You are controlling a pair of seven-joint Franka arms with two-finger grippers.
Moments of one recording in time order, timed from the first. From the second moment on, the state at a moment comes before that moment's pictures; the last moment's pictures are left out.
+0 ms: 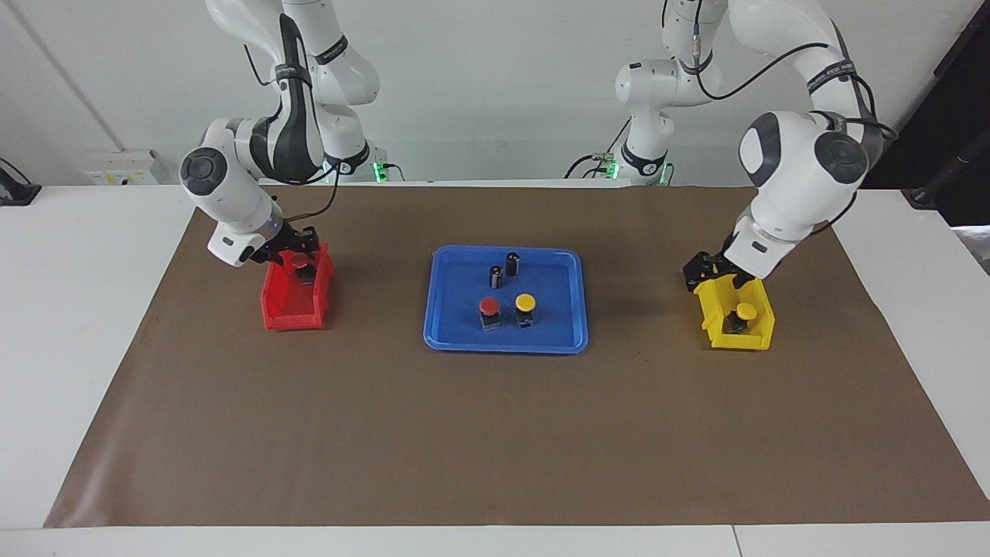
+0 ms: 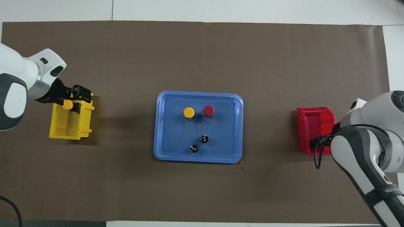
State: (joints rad) left arm 0.01 0.11 -0.08 -1.89 -0.04 1.91 -0.03; right arm -0.11 -0.07 0.03 -2.33 0.01 1.98 -0.29
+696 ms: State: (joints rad) left arm 0.08 0.12 -0.08 -2.03 -0.01 2.13 0.01; right arm -0.12 -0.07 0.03 -2.33 0.01 2.00 -0.30
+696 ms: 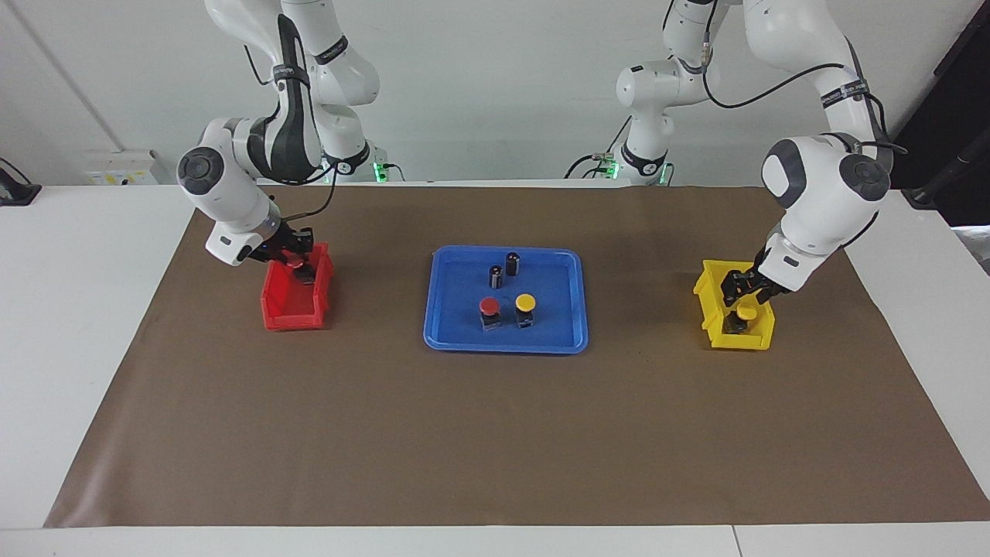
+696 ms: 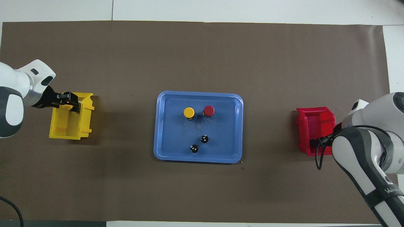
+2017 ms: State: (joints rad) left arm 0.10 0.16 -0.09 -1.93 -0.01 2.02 0.02; right arm 0.25 0.14 0.05 -1.79 0.07 1.94 0.29
